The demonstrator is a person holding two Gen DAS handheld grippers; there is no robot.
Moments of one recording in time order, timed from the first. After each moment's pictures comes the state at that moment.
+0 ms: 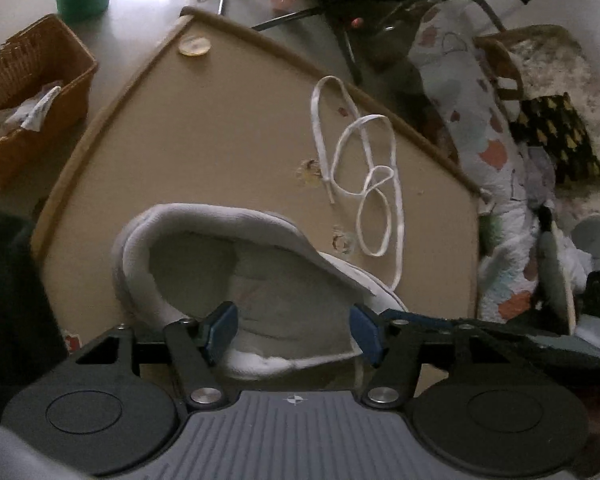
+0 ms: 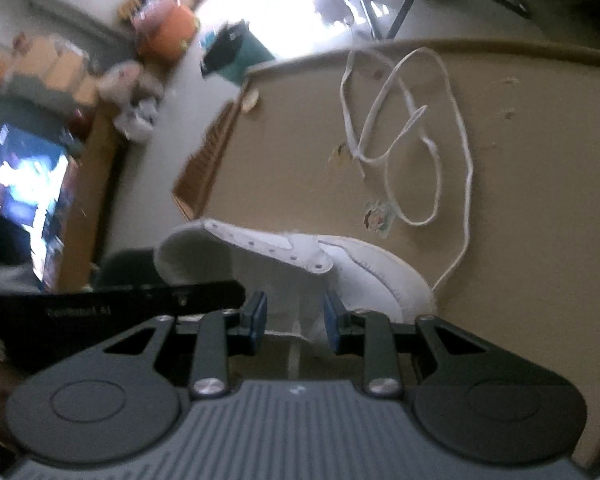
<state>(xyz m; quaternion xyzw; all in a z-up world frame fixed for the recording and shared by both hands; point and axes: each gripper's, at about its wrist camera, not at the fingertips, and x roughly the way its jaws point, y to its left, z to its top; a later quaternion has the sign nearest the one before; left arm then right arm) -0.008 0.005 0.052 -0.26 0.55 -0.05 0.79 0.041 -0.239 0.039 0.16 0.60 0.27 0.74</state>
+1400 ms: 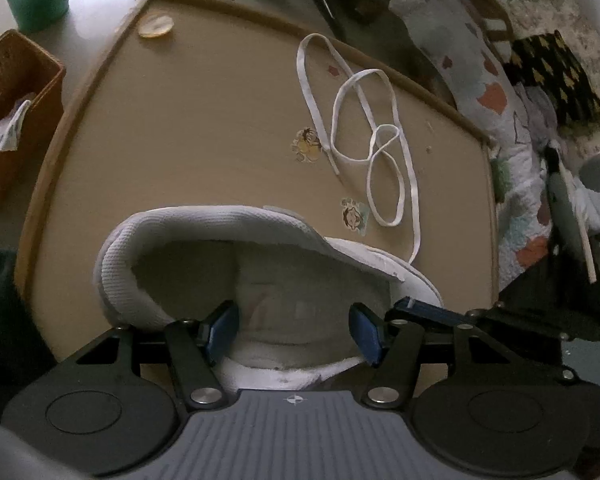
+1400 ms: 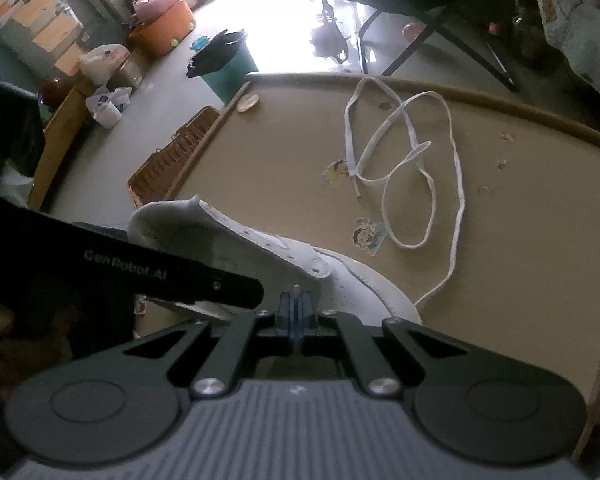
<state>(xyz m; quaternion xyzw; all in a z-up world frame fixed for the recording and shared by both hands) 0.029 0.002 0.020 -0.21 0.60 -0.09 0.77 0.005 -0.215 0.053 0.05 0.54 0.23 0.81</state>
